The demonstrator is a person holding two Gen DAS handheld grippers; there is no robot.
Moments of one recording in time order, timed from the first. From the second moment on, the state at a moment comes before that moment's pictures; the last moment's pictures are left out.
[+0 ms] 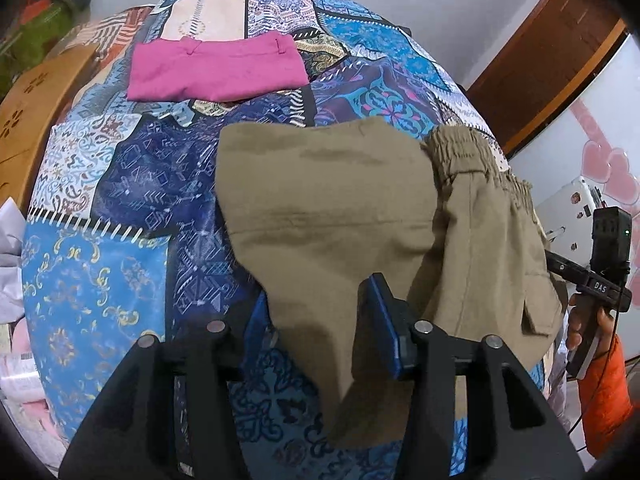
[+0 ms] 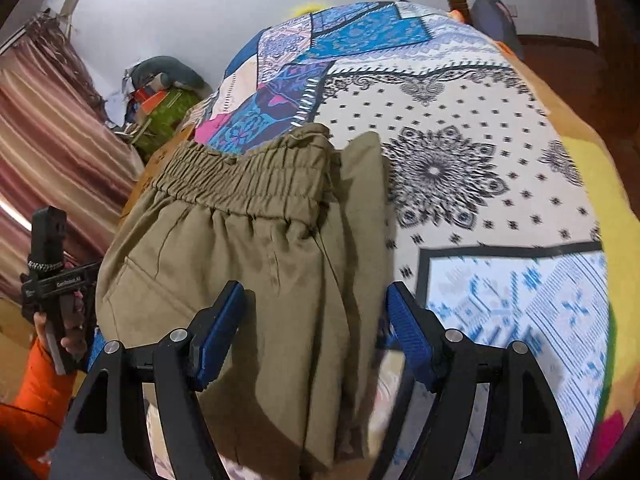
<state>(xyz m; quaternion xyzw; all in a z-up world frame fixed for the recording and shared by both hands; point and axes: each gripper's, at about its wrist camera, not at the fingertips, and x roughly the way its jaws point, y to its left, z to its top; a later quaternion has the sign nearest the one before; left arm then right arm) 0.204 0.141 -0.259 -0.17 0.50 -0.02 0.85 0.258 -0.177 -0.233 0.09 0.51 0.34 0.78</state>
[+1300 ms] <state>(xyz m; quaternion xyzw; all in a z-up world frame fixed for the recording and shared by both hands) 0.224 0.114 -0.123 0.00 0.36 0.01 0.93 0.257 -0.108 -0.118 -0.10 0.35 0.37 0.86</state>
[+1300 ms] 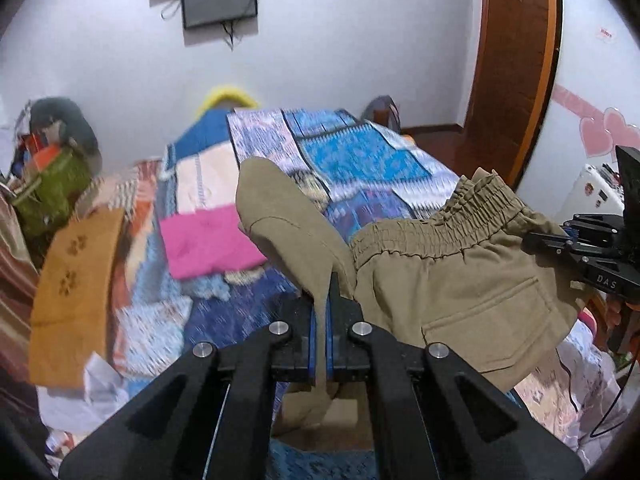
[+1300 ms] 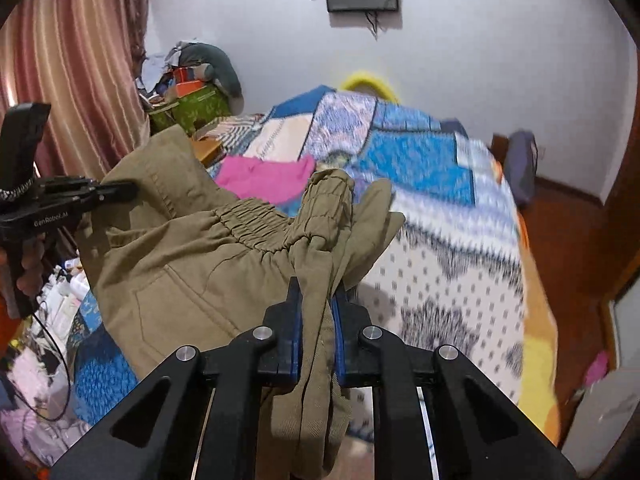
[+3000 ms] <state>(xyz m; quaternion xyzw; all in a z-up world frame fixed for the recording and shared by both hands) 0.399 0.393 -0.322 -0.05 0.53 0.21 0.82 0.437 0.116 -0.221 -0.20 0.44 0.35 0.80</state>
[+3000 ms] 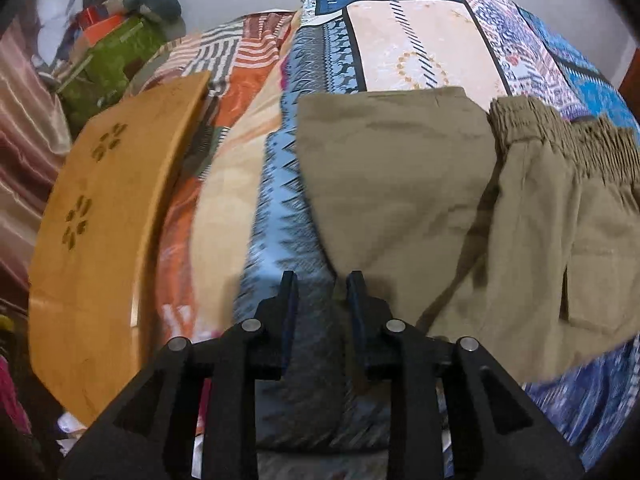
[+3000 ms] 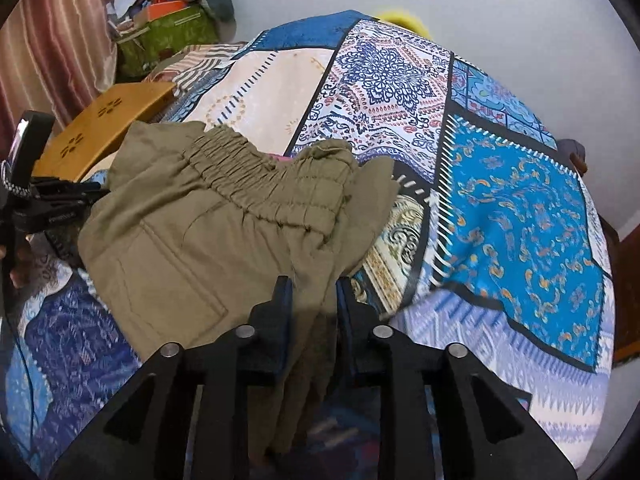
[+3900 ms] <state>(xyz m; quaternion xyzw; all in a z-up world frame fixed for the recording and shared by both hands) 0.128 0.162 0.022 0.01 0.18 0.13 0.98 0.182 -0.028 0.034 -0.06 0.14 0.41 0.90</state>
